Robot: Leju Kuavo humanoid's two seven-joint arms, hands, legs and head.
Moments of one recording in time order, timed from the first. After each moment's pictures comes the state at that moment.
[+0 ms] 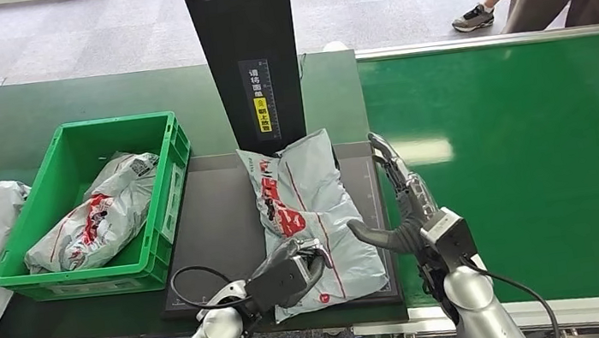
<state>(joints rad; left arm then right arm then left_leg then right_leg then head) -0.31 -0.10 -0.53 -1.03 -0.43 -0.06 -0.43 -0.27 0.05 0.31 -1.30 0.11 0.13 -0.60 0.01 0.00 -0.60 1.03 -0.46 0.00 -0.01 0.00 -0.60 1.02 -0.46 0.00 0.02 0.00</state>
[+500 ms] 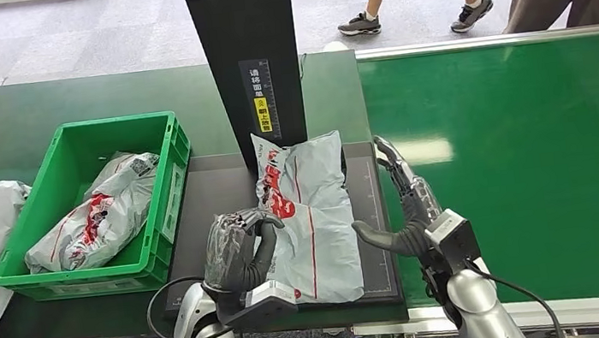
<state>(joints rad) -0.18 -0.09 -0.48 -1.32 -0.76 0.58 -0.50 -0.25 0.05 0.29 -1.30 0.11 0.13 -0.60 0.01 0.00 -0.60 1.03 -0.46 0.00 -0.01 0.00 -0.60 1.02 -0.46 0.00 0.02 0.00</state>
